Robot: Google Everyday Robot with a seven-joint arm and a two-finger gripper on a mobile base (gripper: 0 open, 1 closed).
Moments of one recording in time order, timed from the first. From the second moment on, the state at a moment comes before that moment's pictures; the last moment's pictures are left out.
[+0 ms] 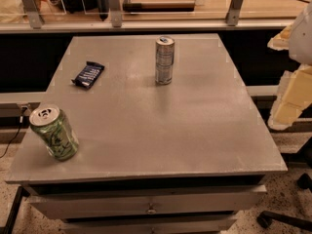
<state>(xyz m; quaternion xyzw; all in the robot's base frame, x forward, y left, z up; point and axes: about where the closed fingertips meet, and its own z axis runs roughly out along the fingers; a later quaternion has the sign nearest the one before) 0.438 -0.216 0.977 -0.60 0.78 -0.04 0.16</state>
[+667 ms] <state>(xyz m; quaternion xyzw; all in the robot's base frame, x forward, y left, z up) 0.459 -0.209 0.982 -0.61 0.77 -0.03 0.19</state>
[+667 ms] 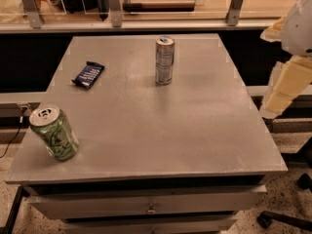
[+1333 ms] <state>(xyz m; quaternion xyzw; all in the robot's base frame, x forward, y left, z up) 0.542 -0.161 0.969 -0.58 0.75 0.07 0.31</state>
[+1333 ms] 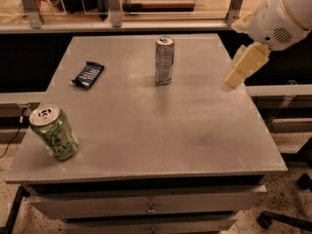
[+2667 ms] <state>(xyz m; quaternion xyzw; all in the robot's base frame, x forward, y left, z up) 0.618 -0.104 0.968 -0.55 0.69 0.16 0.44</state>
